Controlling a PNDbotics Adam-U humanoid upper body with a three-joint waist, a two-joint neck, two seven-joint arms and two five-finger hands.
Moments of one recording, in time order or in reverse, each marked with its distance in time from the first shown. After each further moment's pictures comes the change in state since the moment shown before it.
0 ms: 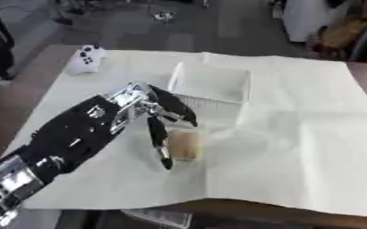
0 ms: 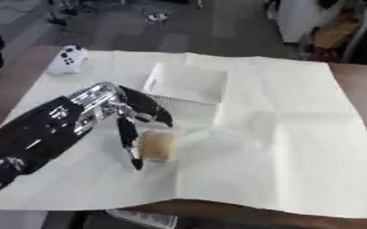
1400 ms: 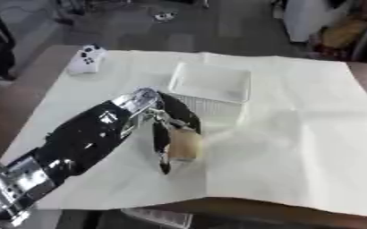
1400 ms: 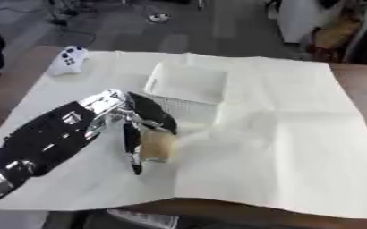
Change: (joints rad) left arm -0.007 -0.029 -0.017 0.064 -0.087 -0.073 0.074; right arm -0.001 0.000 0.006 0.000 -0.003 -0.003 0.007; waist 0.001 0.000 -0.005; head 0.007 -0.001
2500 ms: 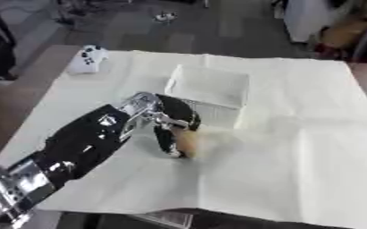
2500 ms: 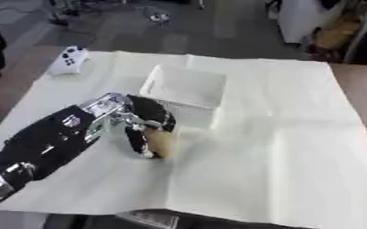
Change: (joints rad) left arm 0.027 -0.005 0.005 0.005 0.096 0.029 0.161; right arm 0.000 0.000 0.000 0.000 0.000 0.000 0.008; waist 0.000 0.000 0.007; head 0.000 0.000
